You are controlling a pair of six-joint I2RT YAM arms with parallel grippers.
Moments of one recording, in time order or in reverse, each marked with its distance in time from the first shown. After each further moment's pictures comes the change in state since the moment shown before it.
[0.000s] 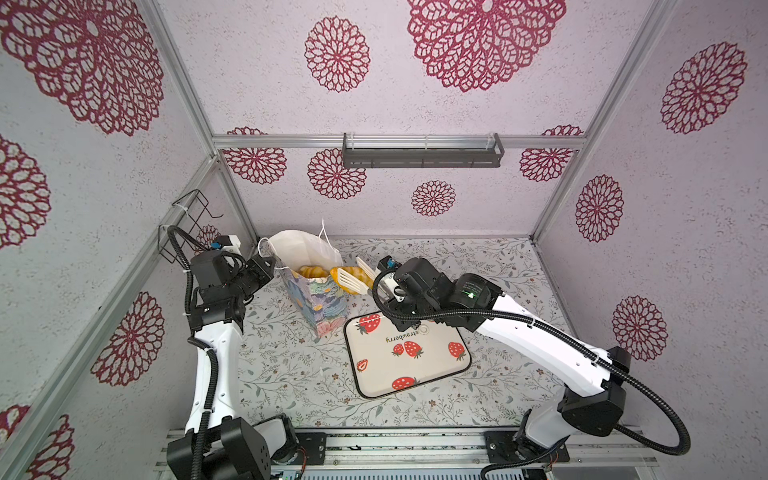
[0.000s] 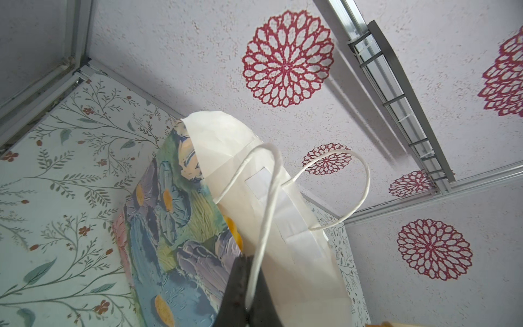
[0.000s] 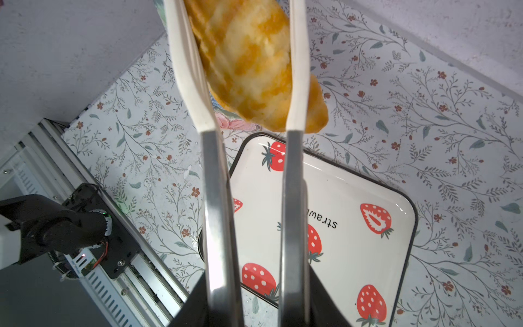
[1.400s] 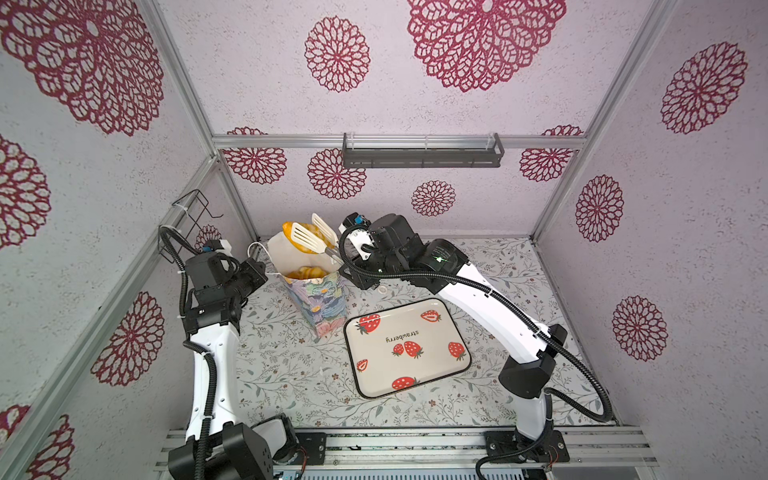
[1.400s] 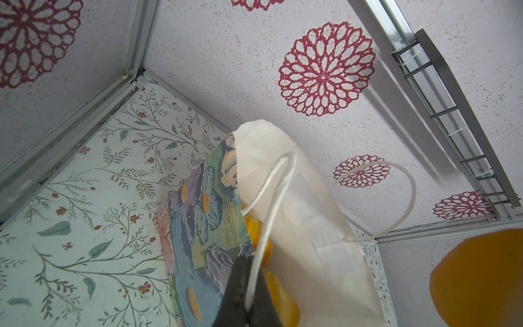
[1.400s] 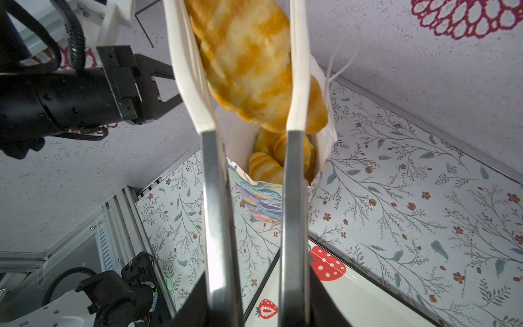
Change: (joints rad) left arm 0.030 -0.021 0.020 -0.090 -0.106 0.041; right arm -0.073 0.383 0.565 0.072 -0.217 -0.051
